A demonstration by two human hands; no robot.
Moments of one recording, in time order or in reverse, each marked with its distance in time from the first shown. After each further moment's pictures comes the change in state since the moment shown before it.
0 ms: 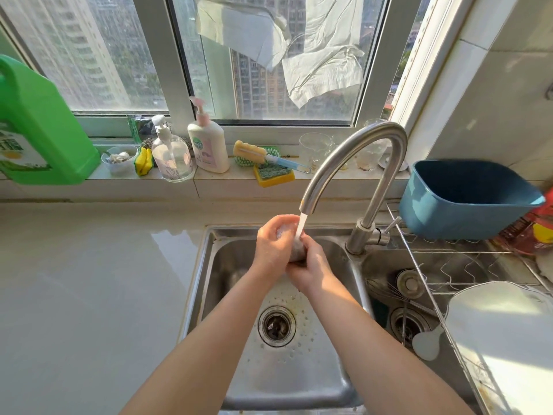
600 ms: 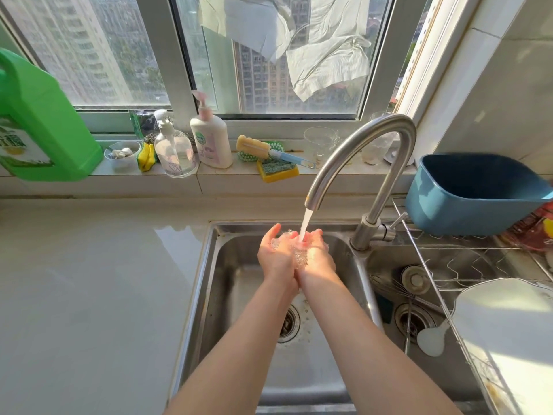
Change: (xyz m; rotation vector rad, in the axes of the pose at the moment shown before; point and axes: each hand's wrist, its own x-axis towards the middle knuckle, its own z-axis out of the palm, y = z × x) left_hand -0.015 -0.004 0.017 -0.630 0.322 -0.486; right_hand 0.011 0.013 -0.002 -0.231 0.281 -0.324
